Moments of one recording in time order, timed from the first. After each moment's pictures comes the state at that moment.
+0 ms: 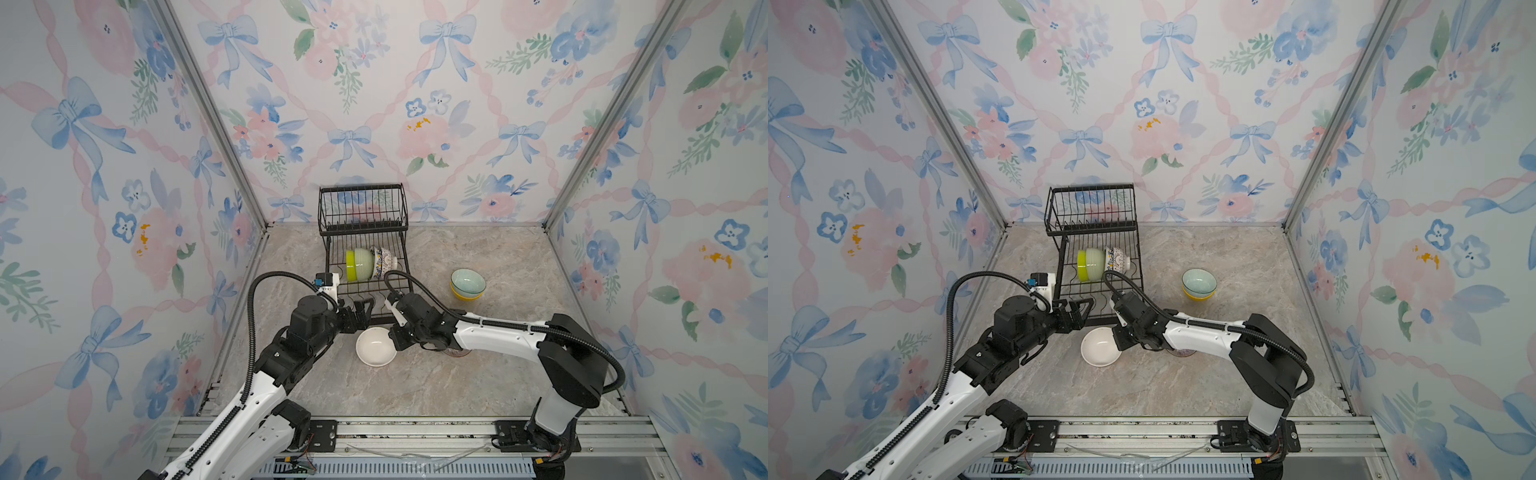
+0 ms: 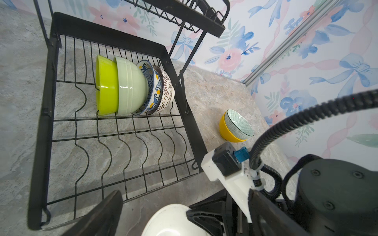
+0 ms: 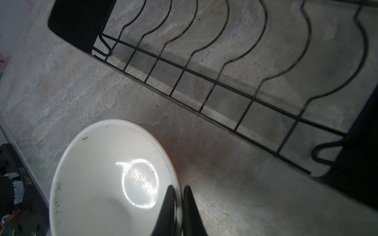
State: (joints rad) left arm -0.48 0.74 0.62 -0.27 0.04 -0.53; right arm 0.97 1.76 1.09 -0.23 -0.07 0.45
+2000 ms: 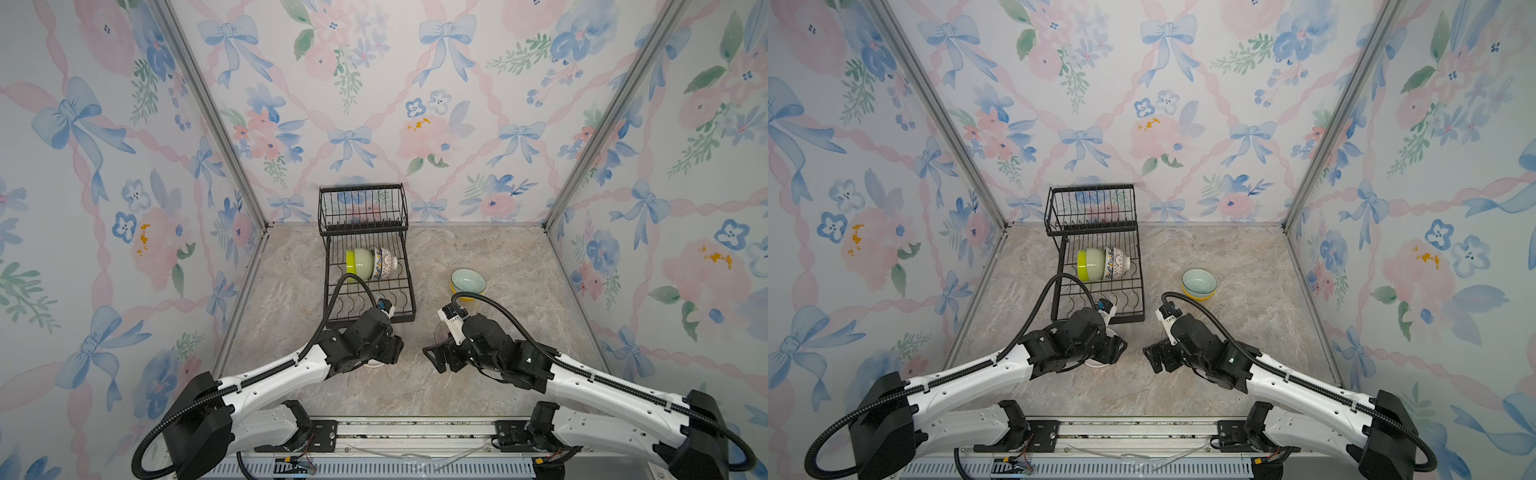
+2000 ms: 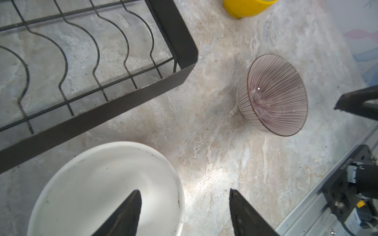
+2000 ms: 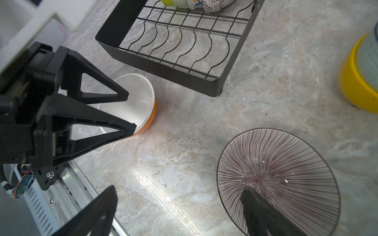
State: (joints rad) left arm -0.89 1.18 0.68 -0.39 -0.05 -0.52; right arm 0.98 1.01 0.67 -0.41 0.08 0.43
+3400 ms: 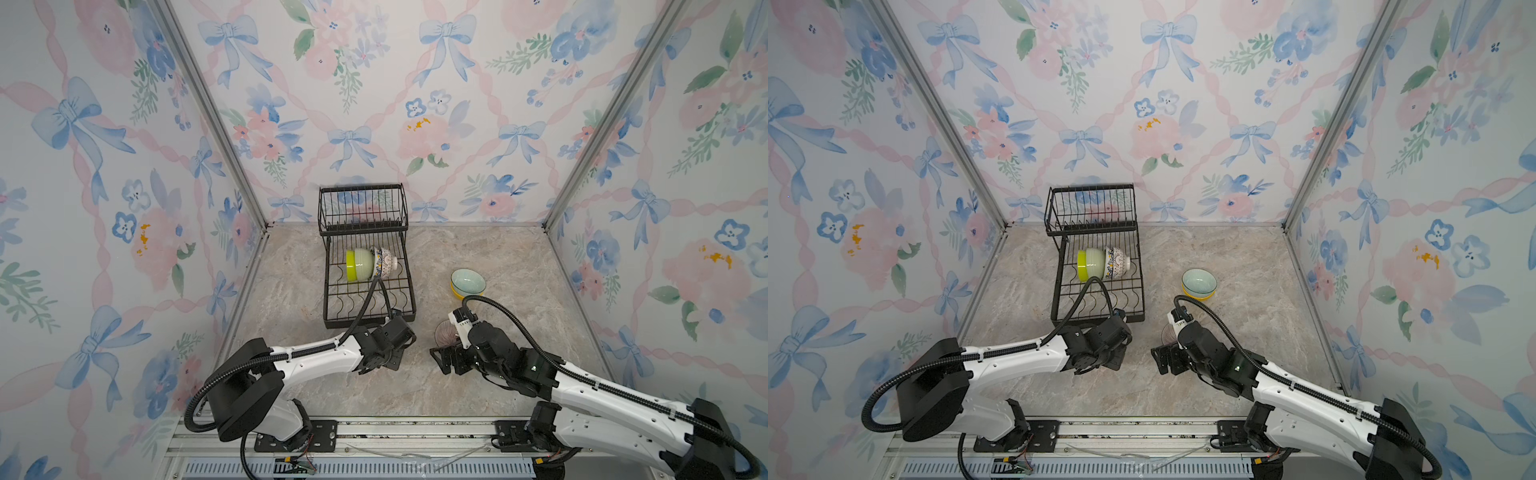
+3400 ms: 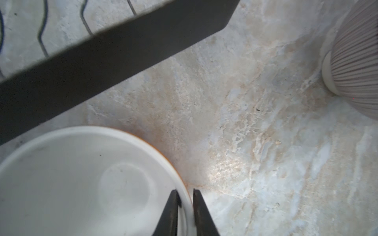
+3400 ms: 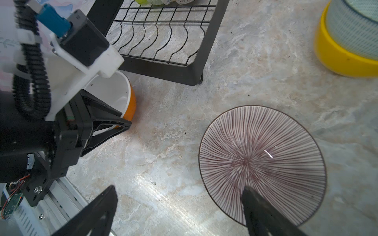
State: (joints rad) left arm -0.97 1.44 0.79 -0.52 -0.23 -0.57; right arm 0.96 0.93 0.58 -0.38 0.13 0.52
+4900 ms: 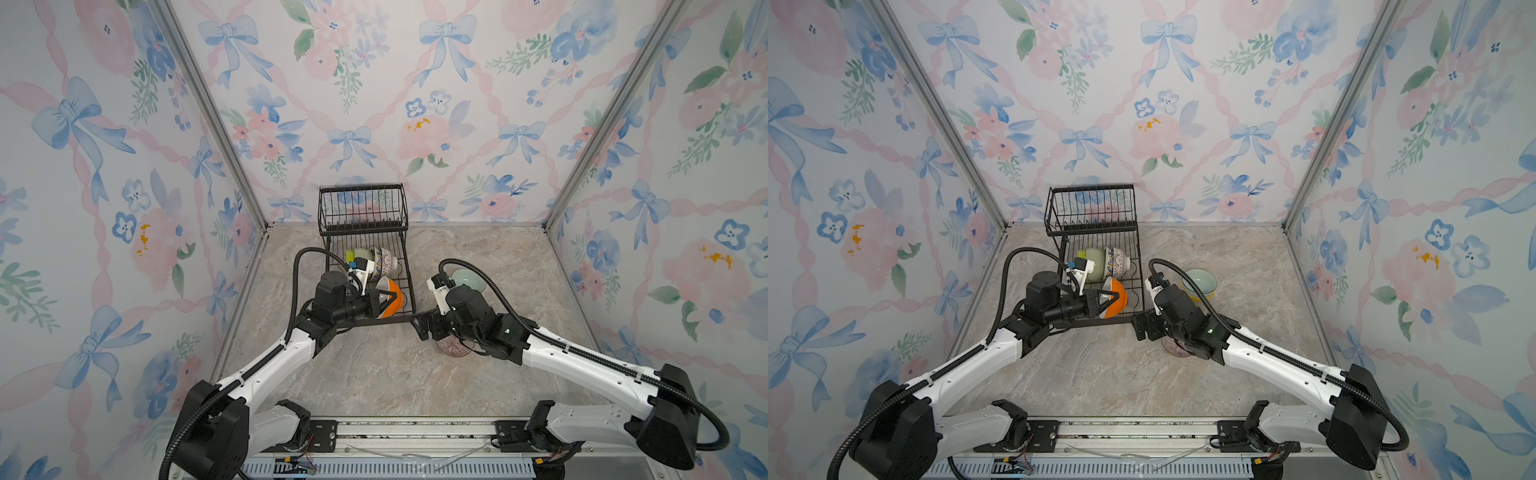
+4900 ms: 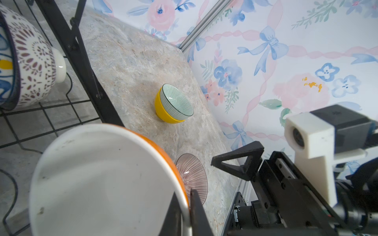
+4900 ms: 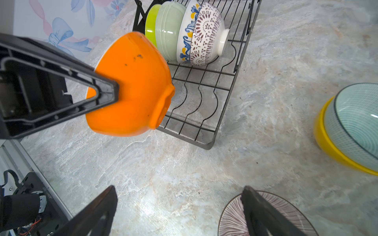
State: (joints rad) left arm -0.43 1.22 0.68 0.20 0.60 -0.64; right arm 0.90 1.26 0.94 -0.36 0.12 0.43
